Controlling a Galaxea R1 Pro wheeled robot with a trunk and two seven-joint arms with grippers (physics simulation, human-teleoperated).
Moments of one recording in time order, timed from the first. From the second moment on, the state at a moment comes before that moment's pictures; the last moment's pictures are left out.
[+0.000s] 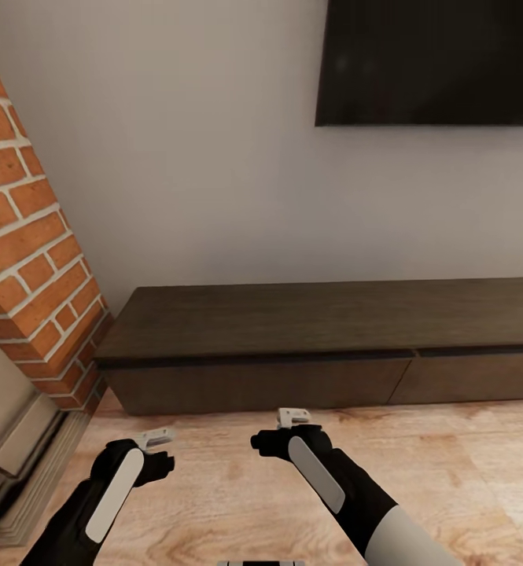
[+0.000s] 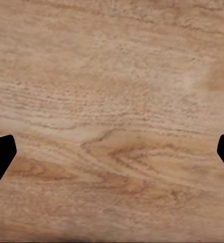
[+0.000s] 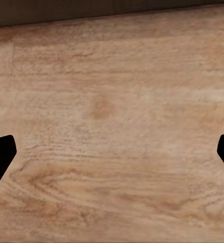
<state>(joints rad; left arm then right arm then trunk) -0.36 0.09 -0.13 -1.23 0.62 0.95 0.56 -0.59 0.08 0.62 -0.97 -0.84 0.64 -0.46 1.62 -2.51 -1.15</state>
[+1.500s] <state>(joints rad) -0.40 0.06 -0.15 -0.89 0.60 0.69 0.48 -0.59 0.05 0.54 -0.86 -0.83 0.59 -0.46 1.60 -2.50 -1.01</state>
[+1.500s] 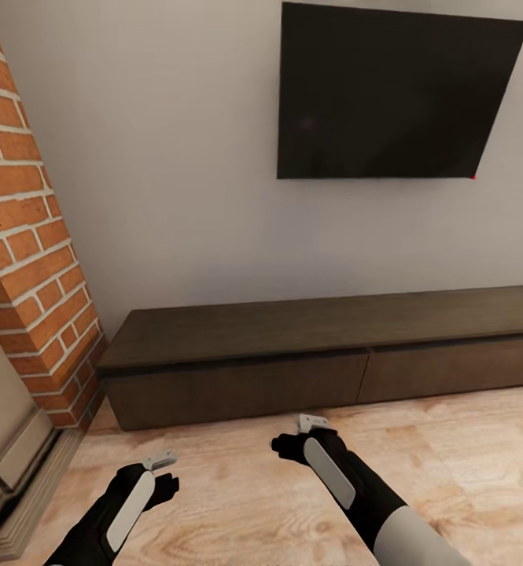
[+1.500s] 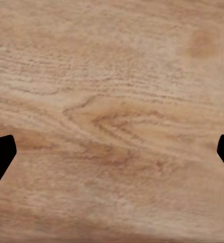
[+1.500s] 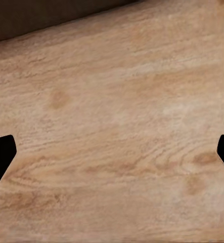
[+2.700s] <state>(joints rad) -0.40 0.03 -0.15 -0.92 0.60 0.71 0.48 -0.58 0.03 0.53 -0.71 -0.85 0.45 -0.44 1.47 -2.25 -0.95</state>
